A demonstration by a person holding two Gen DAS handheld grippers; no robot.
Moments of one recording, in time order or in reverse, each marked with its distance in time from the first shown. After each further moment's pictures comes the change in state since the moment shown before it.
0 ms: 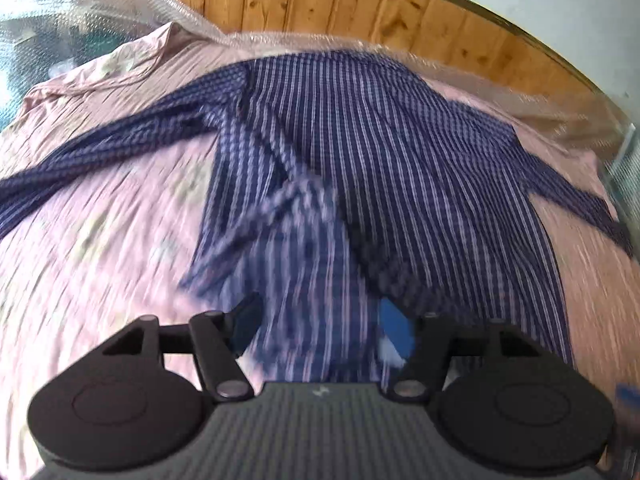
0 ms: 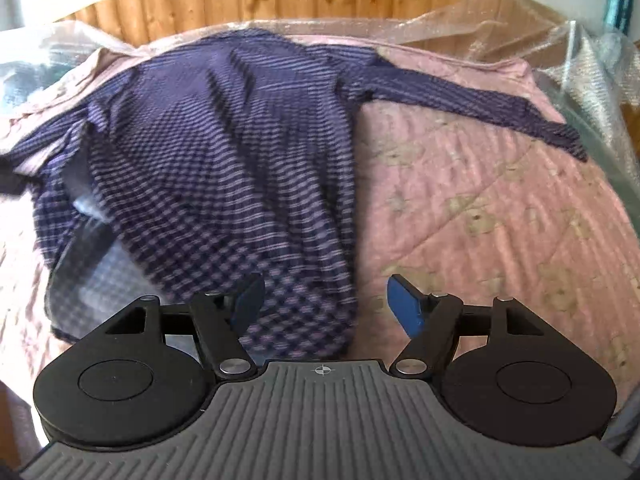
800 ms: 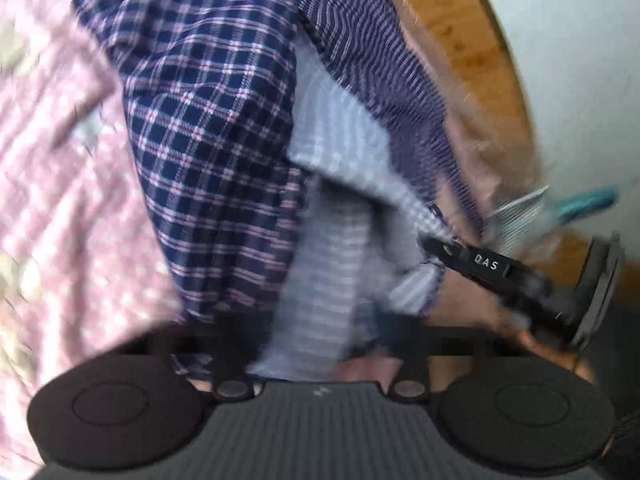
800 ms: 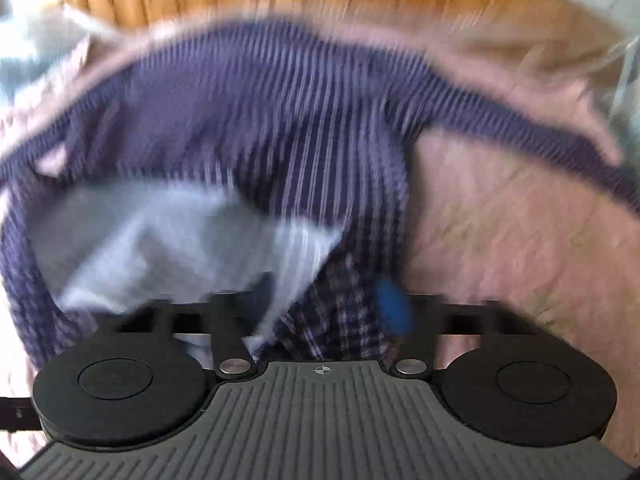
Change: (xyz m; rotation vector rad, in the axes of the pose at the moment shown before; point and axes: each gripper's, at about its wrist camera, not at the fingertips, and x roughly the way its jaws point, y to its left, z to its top) left arm 0.014 0.041 -0.106 -0.360 0.255 -0.466; right arm 0.115 0.024 0.096 -0.010 0.188 0.044
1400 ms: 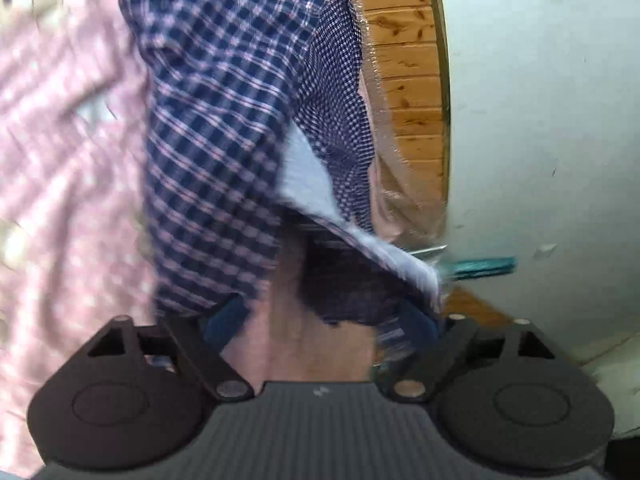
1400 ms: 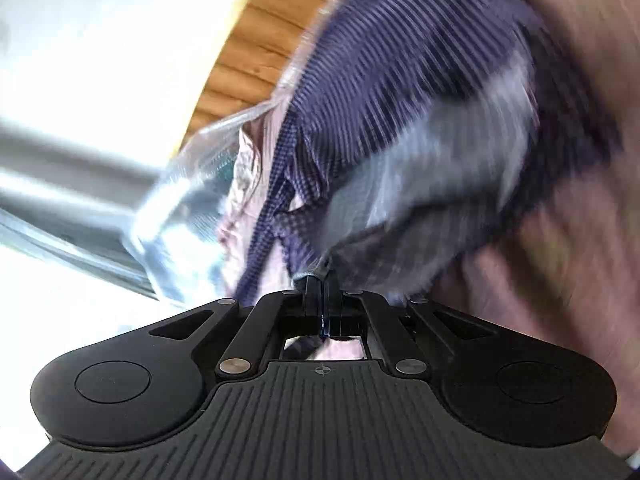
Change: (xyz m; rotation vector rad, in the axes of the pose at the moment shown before) left arm -0.016 0.045 0.002 -0.296 -0.065 -0.467; right arm -0.056 0.017 -0.066 0.610 0.037 0.756
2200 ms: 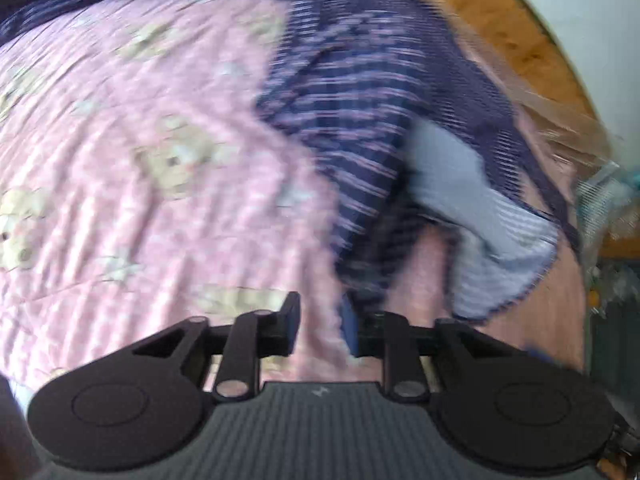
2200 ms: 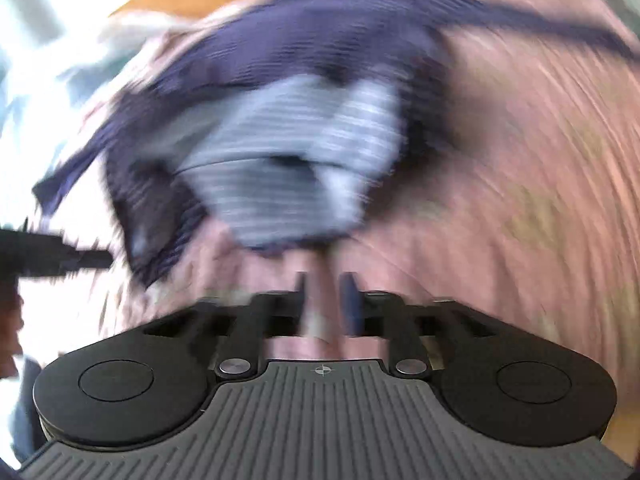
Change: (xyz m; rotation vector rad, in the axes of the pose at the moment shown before) left arm -0.050 -0.052 0.004 0.442 0.023 0.632; right arm -0.013 -0.001 -0.071 -0.690 -0.041 -0.500
